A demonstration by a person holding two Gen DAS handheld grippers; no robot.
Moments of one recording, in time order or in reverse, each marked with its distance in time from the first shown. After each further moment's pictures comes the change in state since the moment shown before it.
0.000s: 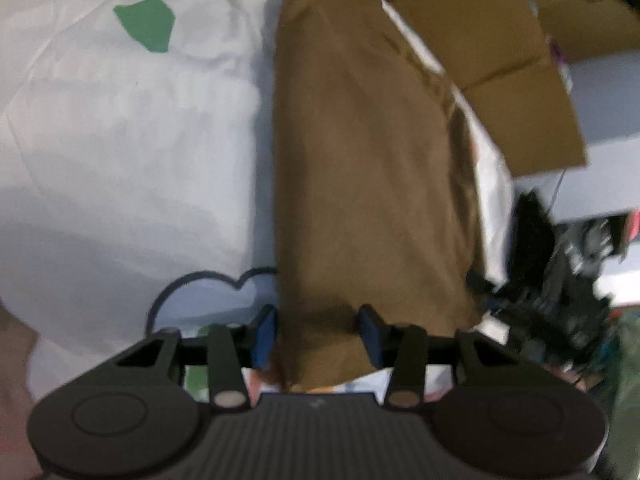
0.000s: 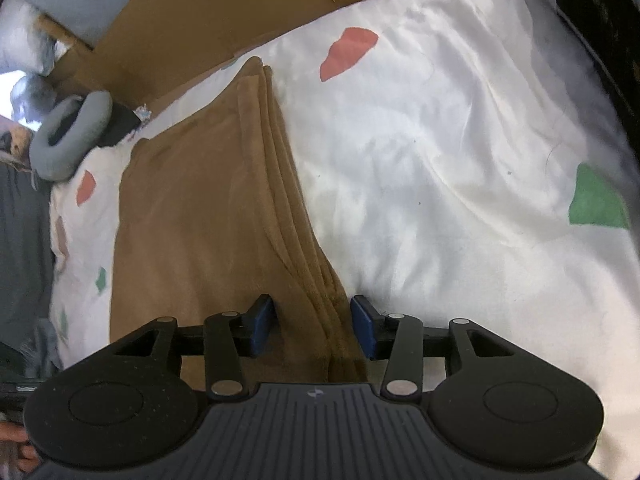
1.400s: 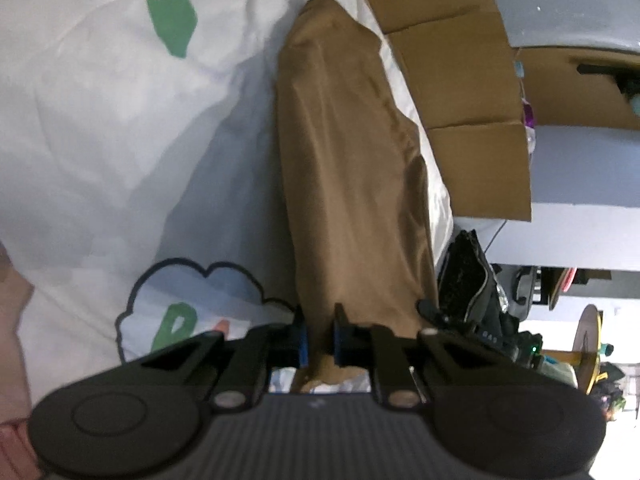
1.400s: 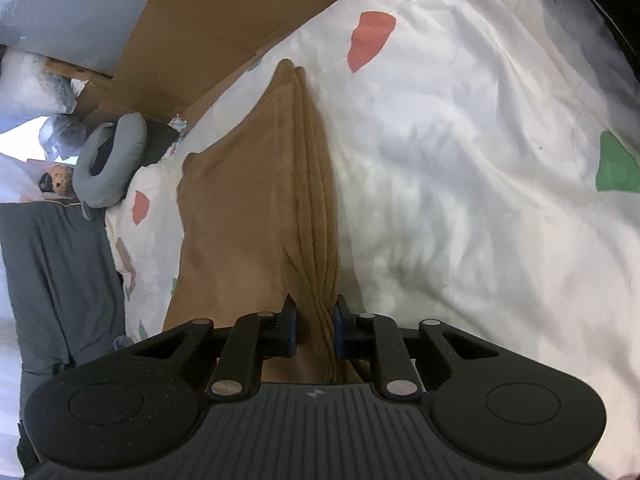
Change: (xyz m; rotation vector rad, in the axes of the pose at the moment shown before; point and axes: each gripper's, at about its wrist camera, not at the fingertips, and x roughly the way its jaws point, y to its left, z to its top) left arm -0.039 0.006 0.008 -0.144 0.045 -0.153; right arm -0.027 0.007 0.021 0.163 0.111 0.175
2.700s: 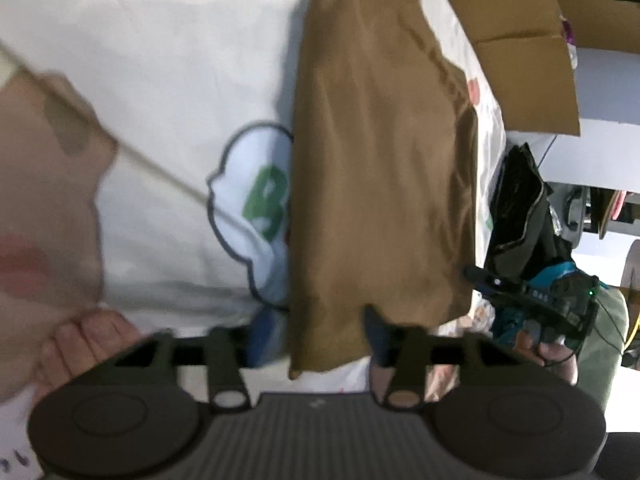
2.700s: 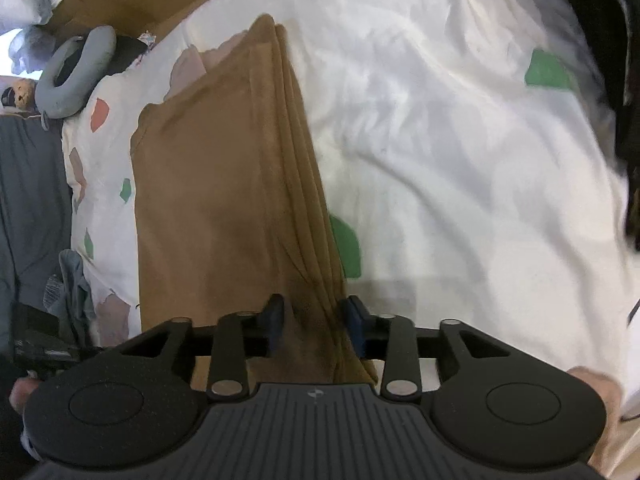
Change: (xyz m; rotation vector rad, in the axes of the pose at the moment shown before) left arm 0.009 0.019 -0.031 0.069 0.170 0.160; right arm -0.025 -0.002 -0.045 -0.118 0.161 -0.192
